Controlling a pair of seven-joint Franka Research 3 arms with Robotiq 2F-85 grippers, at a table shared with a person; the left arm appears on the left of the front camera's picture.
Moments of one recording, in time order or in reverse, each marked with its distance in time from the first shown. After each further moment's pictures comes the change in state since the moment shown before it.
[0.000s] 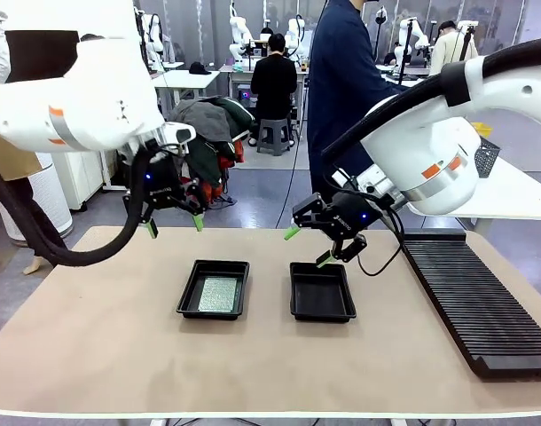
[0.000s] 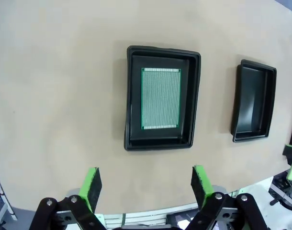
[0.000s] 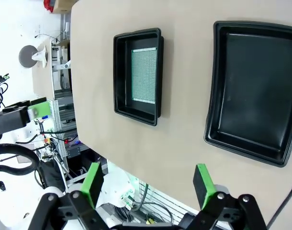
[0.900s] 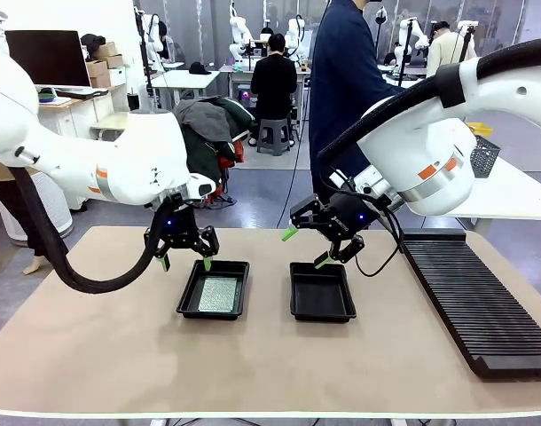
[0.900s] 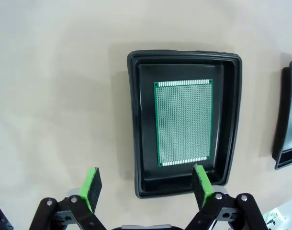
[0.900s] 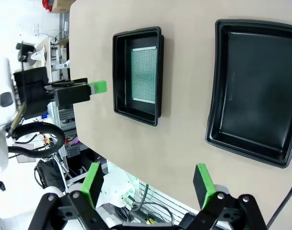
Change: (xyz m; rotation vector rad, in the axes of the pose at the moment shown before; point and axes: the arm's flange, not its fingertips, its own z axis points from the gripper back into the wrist) left arm 0.022 0.001 -0.111 0.097 0.050 -0.090; right arm 0.001 0.001 -0.004 -0.002 0.005 -0.002
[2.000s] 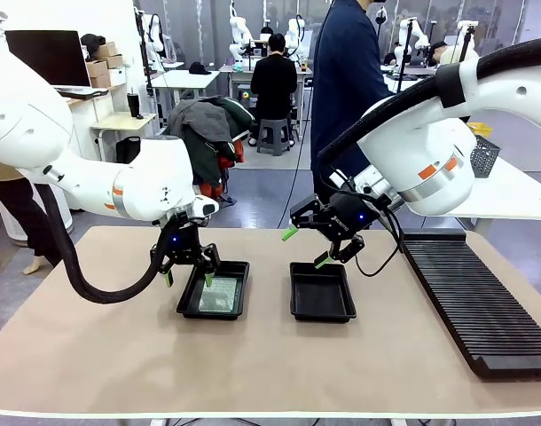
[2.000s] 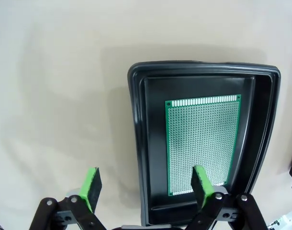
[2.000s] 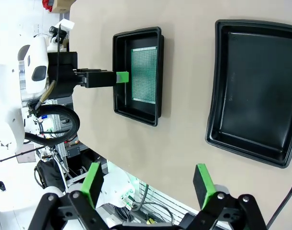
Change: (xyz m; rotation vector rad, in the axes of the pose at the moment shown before) left arm 0.022 0.008 -0.056 0.002 0.082 -0.007; right arm 0.000 0.000 0.000 0.000 0.000 0.000
